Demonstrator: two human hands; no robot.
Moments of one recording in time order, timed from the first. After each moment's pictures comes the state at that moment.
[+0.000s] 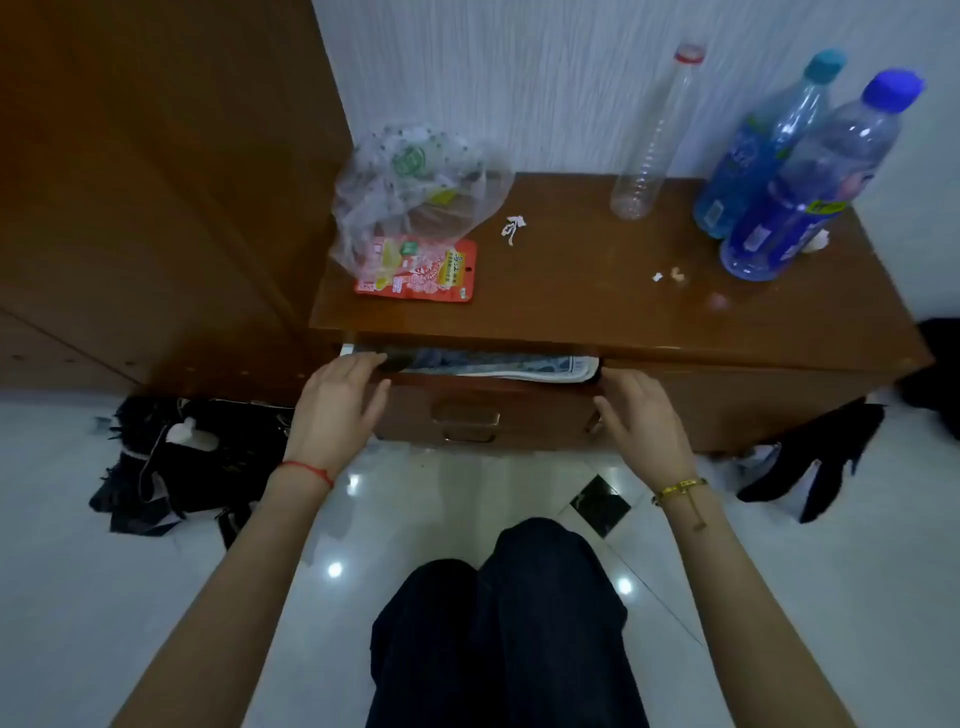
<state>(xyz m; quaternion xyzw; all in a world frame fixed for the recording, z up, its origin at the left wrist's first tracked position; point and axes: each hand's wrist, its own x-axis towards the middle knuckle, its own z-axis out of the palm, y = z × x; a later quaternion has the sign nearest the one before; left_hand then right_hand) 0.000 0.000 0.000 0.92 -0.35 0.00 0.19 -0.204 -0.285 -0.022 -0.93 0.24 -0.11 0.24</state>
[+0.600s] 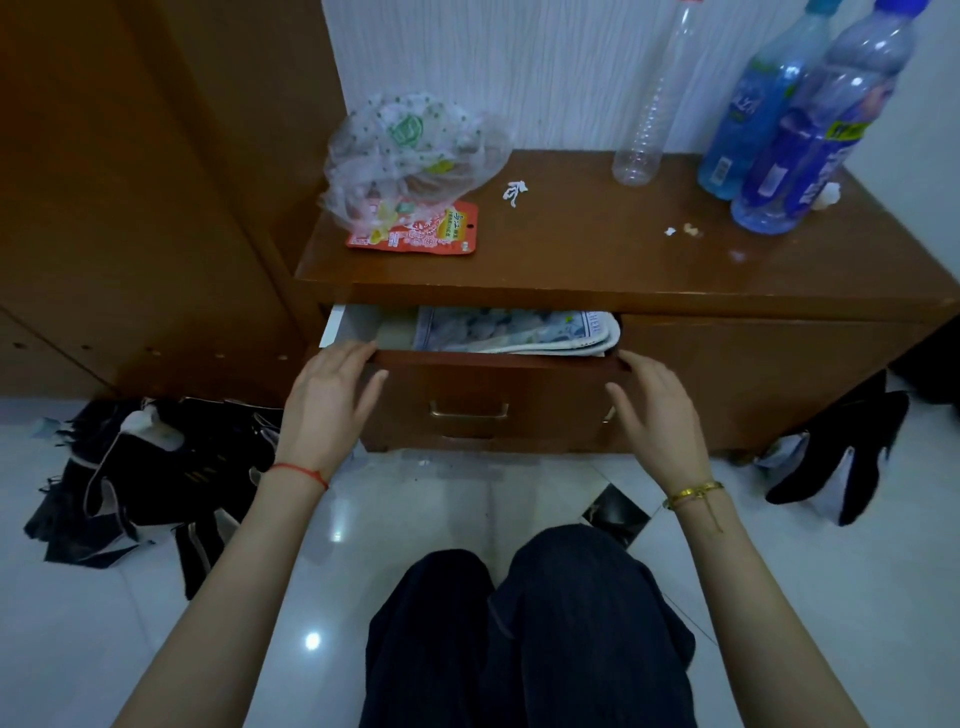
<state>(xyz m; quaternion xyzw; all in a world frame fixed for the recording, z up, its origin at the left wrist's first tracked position) -0.012 0.027 -0.086 0.90 -0.37 0.09 0.21 -0.227 -0.257 -0.099 -0.92 0.24 -0.23 0.19</state>
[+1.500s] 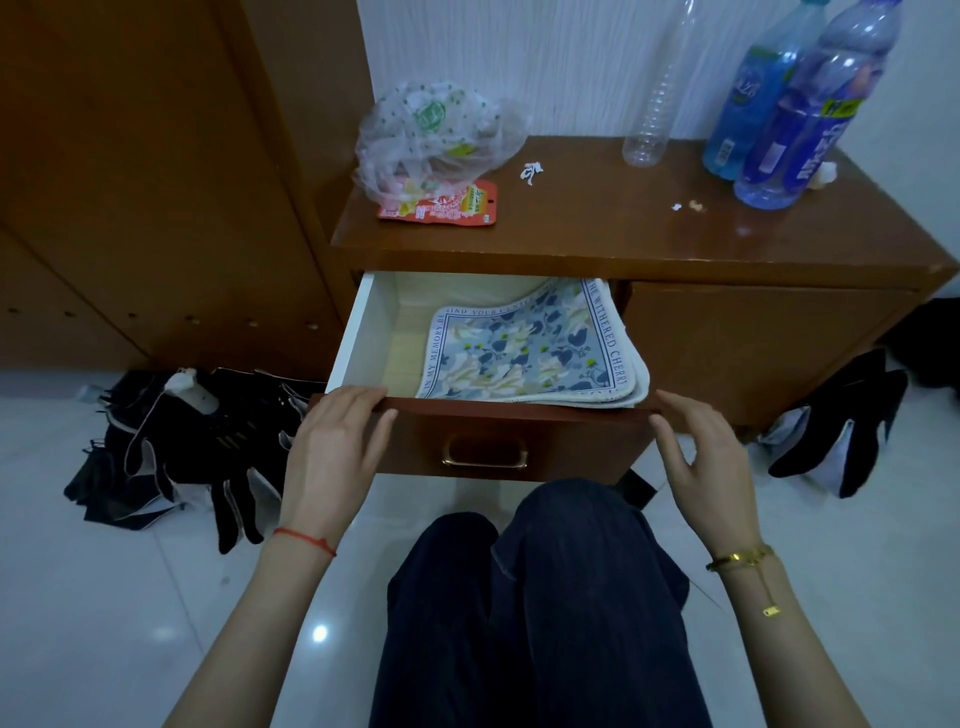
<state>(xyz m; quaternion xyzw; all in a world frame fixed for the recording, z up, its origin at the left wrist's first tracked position) -0.101 0.100 -0.093 0.89 -0.35 0.11 0.25 -0.319 -0.188 -0.095 -0.89 0.25 -0.29 0.23</state>
